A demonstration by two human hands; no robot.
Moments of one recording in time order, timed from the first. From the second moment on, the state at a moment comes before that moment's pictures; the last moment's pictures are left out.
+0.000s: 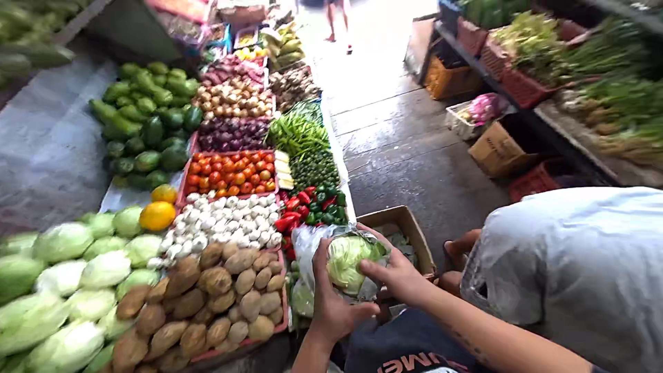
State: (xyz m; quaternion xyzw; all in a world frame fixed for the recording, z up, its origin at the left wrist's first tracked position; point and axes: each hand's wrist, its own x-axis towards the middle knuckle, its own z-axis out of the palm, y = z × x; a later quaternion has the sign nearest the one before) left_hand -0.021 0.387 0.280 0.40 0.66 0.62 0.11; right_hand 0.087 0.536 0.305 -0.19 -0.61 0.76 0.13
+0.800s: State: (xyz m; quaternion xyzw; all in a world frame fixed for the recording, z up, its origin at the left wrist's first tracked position) left_hand -0.043 0.489 0.230 -0.07 0.36 0.78 0.50; right_hand 0.132 0.662 0.121 -0.64 -0.52 0.53 0.18
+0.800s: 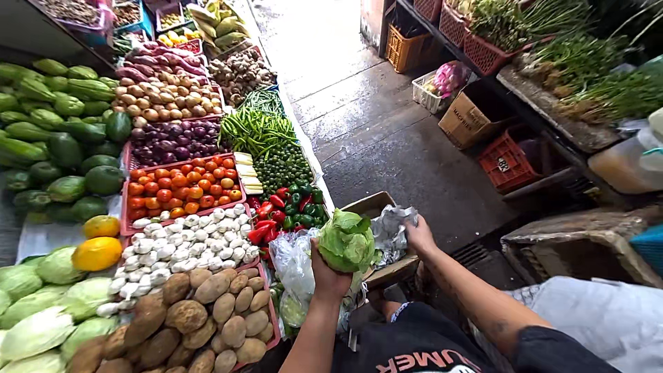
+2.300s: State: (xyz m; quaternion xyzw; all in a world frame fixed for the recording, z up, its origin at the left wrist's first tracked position) left_hand -0.024 0.541 0.163 0.28 0.73 0.36 0.51; right_hand 0.156 0.688 0.211 -0.31 -0.24 0.89 0.25
